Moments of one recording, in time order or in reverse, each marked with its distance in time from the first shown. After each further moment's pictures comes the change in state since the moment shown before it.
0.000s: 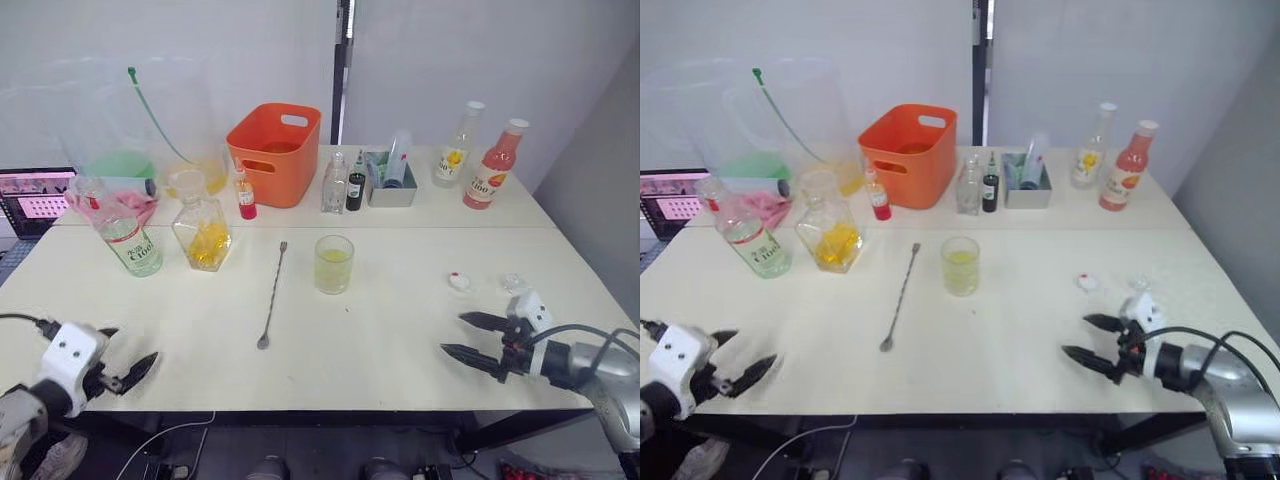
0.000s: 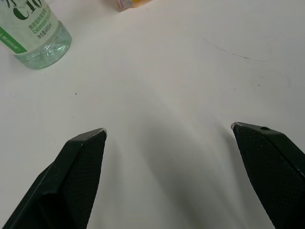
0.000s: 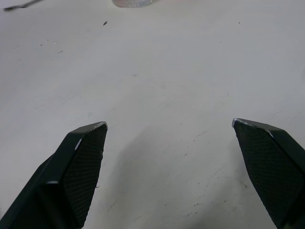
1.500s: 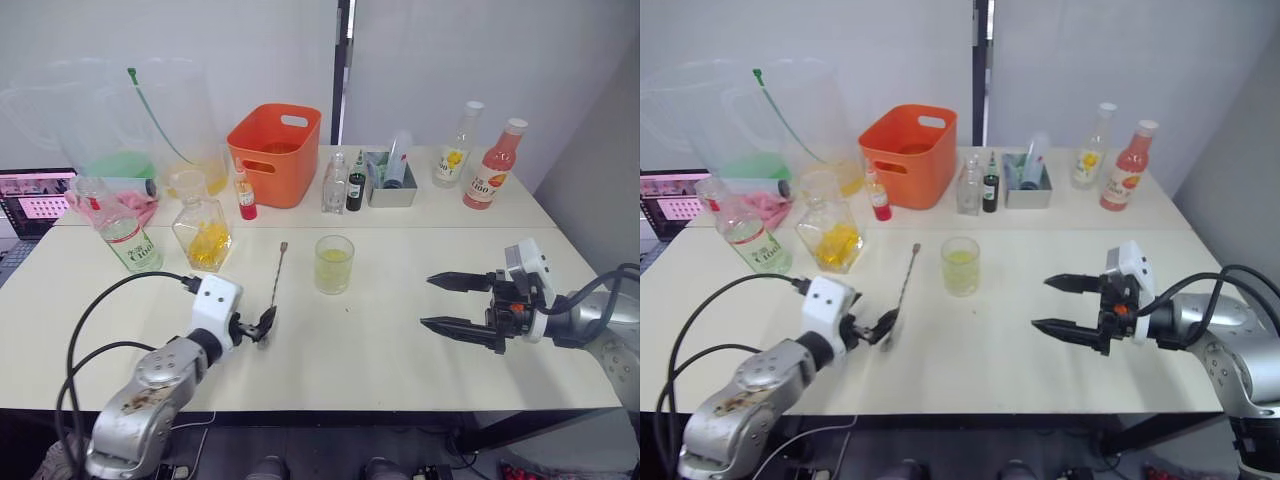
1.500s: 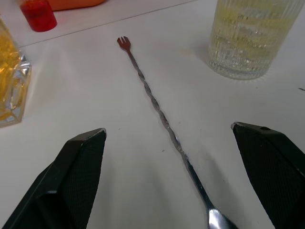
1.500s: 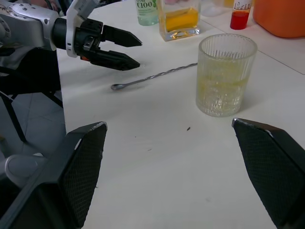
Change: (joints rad) left arm -0.426 -0.338 -0.530 -0.473 -0.002 0.698 0.619; right arm -0.203 -0.100 0.021 -0.265 0.257 0.286 0.087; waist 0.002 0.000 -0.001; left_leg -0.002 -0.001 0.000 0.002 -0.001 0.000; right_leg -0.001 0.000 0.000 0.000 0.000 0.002
